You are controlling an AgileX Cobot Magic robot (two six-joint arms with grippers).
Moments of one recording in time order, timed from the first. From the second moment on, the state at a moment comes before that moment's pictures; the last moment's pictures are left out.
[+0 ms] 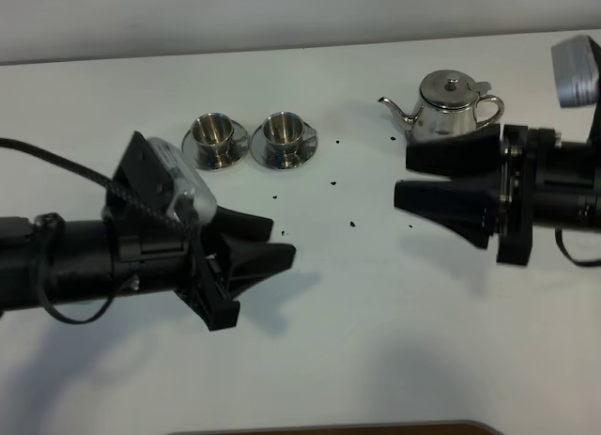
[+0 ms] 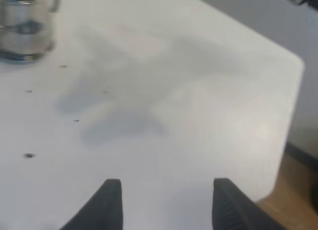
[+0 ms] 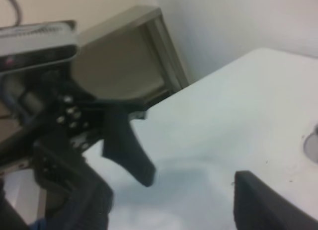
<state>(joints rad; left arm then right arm) -0.38 1.29 -0.58 -1.53 0.57 1.66 0.26 1.47 -0.63 1.75 1.17 -1.94</state>
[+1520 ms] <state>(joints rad) -0.38 0.31 -0.47 -0.06 1.05 0.01 0.26 1.47 -0.96 1.14 0.98 -1.27</state>
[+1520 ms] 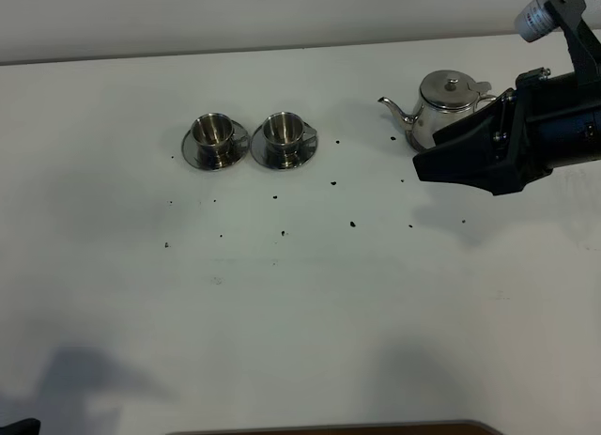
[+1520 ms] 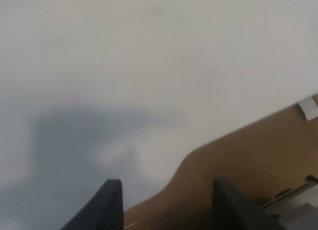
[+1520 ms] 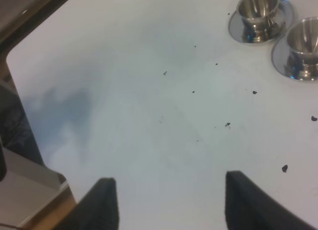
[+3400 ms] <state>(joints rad) -0.01 0.01 -0.46 -0.07 1.07 0.01 0.26 1.47 -1.02 1.25 0.93 -1.55</state>
